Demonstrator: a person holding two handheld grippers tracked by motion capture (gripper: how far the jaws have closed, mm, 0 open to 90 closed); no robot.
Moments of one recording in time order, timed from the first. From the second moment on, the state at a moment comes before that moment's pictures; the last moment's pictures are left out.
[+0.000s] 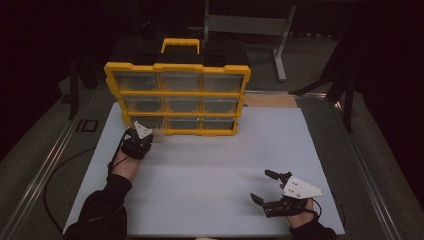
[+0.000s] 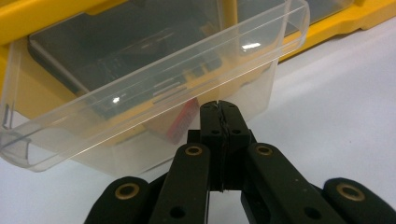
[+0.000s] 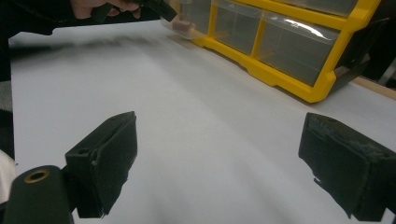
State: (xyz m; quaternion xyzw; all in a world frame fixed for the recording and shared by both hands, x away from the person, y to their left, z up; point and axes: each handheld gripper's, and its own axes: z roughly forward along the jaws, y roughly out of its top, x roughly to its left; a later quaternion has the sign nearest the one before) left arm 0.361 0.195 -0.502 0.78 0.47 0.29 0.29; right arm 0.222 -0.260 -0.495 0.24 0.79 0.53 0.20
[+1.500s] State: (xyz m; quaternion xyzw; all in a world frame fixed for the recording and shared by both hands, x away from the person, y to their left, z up) left arm 0.385 0.197 -0.500 0.78 0.47 0.29 0.28; right arm 0.223 -0.261 -0.496 0.24 0.79 0.53 0.20
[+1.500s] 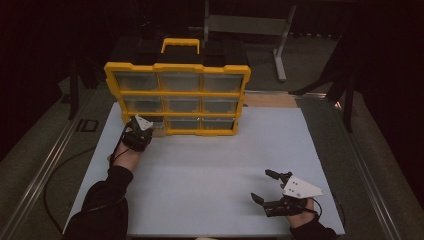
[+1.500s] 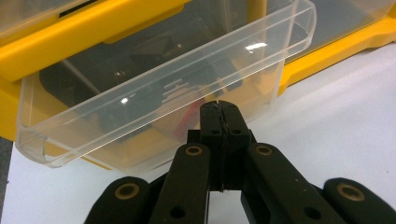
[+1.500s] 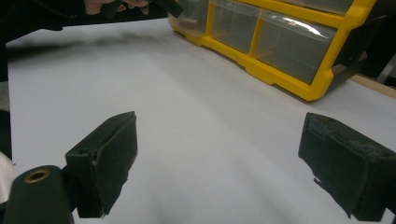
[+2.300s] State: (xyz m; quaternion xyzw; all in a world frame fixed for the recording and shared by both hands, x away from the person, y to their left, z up) left arm 0.397 0.198 -0.498 0.78 0.48 0.29 0.28; right arm 0.223 -0.261 -0.496 0.24 0.79 0.52 0.20
